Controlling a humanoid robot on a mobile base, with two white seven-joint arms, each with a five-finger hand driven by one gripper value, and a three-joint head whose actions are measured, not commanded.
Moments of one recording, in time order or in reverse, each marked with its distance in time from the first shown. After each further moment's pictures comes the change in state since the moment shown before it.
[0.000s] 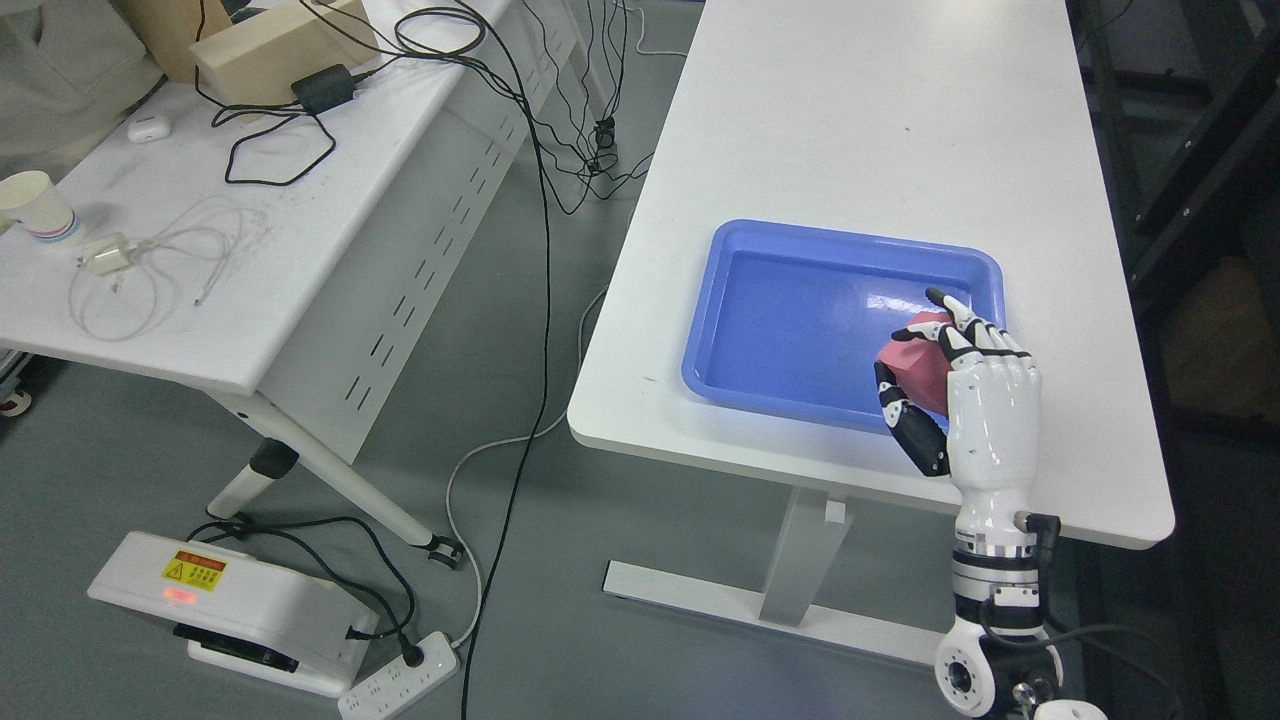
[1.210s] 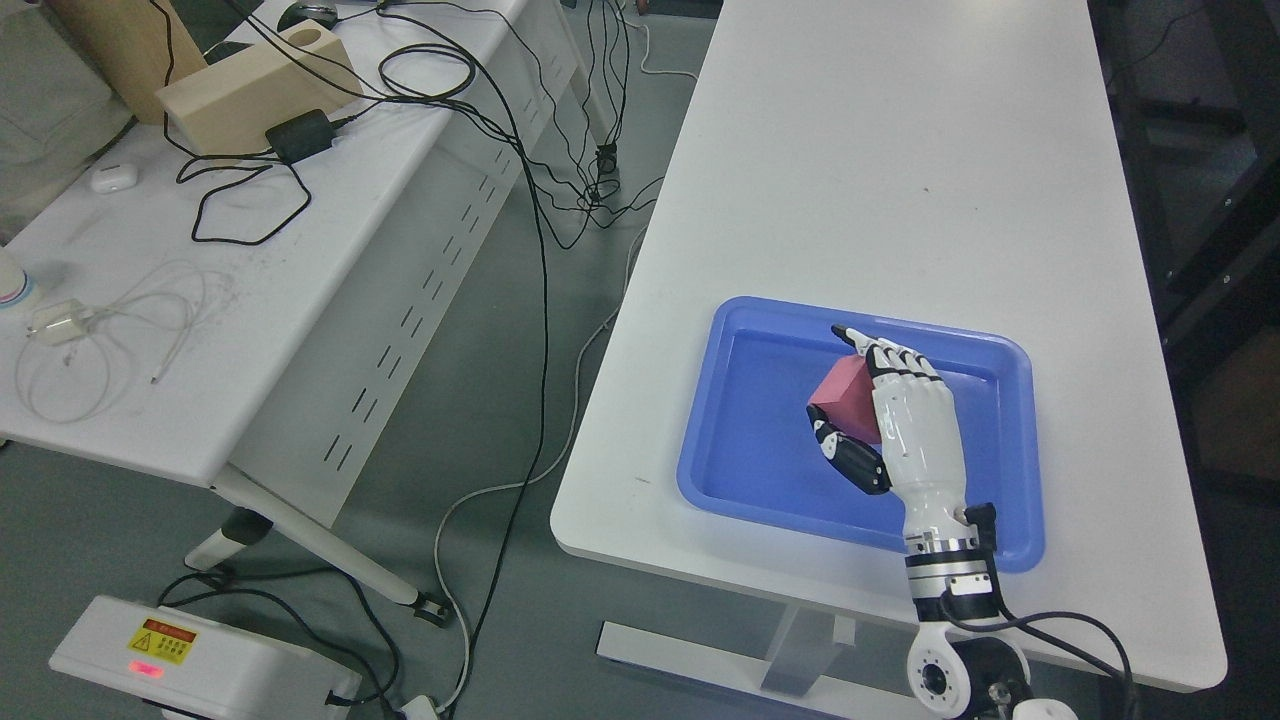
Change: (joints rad) left arm 0.000 0.000 0.000 0.000 -0.013 0.000 0.000; right arm -0.005 0.000 0.069 0.023 -0.155 0.041 0.242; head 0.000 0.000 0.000
